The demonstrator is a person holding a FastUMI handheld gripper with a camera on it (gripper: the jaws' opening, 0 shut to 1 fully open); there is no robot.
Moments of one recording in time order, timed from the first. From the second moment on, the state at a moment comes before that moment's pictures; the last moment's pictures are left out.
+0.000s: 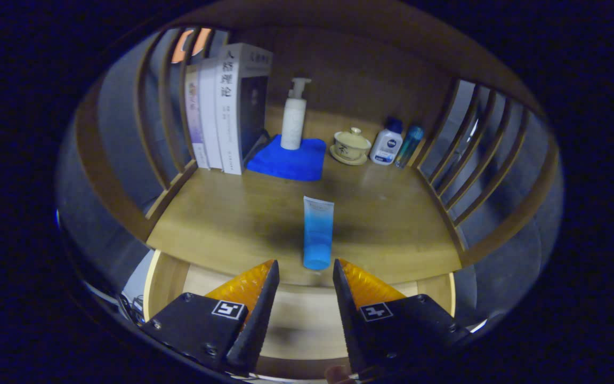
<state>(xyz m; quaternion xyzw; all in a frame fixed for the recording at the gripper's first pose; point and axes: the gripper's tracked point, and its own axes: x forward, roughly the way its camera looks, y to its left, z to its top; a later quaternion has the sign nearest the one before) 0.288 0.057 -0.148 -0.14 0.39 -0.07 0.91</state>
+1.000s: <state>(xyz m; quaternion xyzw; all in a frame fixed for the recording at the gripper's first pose) 0.105 0.069 -0.130 -0.11 0.14 0.02 0.98</state>
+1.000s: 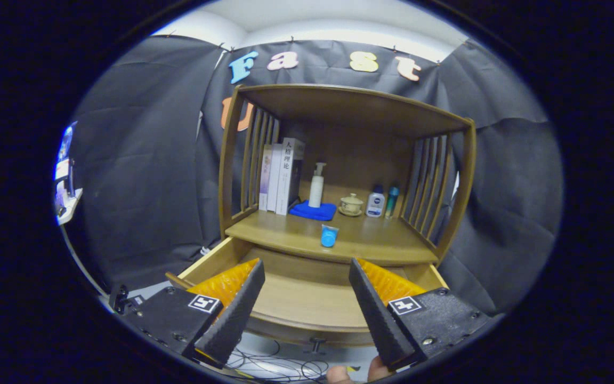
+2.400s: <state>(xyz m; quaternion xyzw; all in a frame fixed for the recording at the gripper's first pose) 0.075 0.021 -0.296 -0.09 0.14 -0.07 0.98</state>
